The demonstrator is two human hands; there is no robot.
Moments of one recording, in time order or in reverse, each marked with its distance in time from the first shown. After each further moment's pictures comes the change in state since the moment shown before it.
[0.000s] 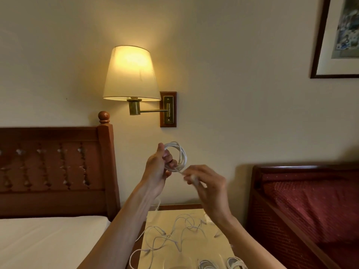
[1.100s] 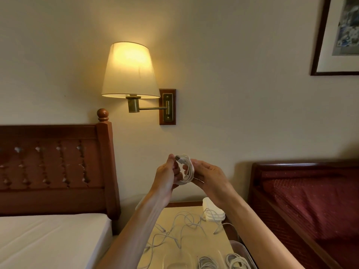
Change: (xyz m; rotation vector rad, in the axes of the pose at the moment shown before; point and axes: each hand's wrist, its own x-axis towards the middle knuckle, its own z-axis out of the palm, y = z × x) left_hand -0.002 -0.040 0.004 0.098 -0.009 -0.055; right_hand 0.025 0.004 -0.012 0.656 -0.100 0.916
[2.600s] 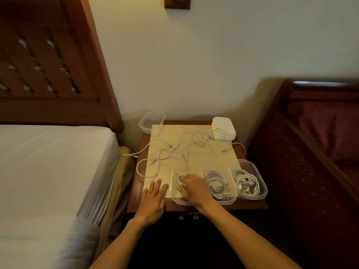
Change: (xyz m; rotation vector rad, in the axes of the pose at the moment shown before) left_hand -0.078 -0.345 -0.191 1.370 -0.369 -0.222; right_hand -0.050 0.330 -0.054 -1.625 -0.311 0.057
